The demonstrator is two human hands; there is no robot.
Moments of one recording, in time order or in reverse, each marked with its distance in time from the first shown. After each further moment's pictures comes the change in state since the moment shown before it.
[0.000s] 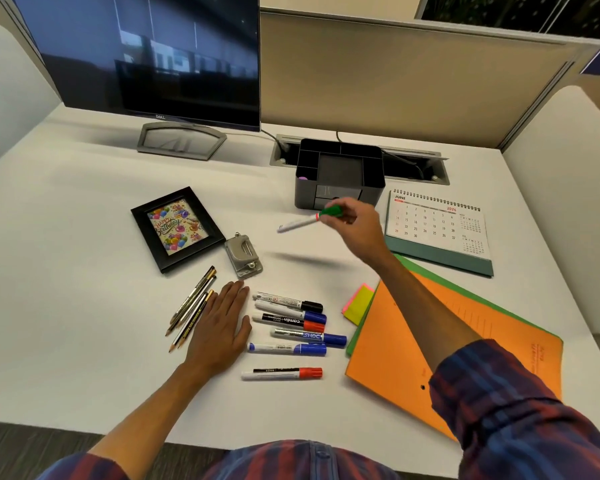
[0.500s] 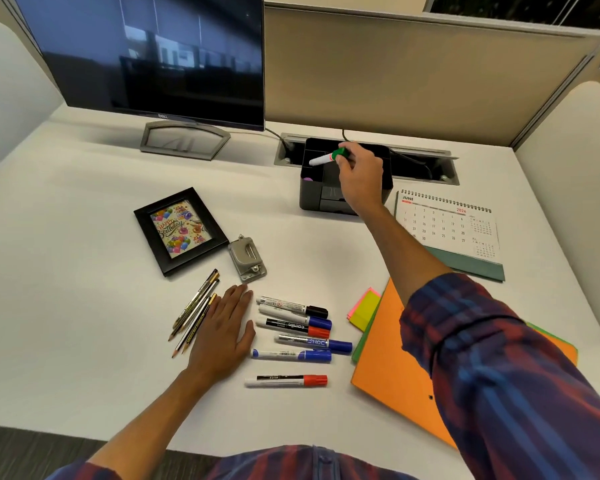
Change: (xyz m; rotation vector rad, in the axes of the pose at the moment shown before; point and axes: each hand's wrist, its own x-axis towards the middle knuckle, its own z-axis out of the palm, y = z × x) left_hand 0.001 -0.001 -0.001 -0.034 0.004 -0.005; right_hand 0.092 -0.027 0.009 -0.244 0.286 -0.094
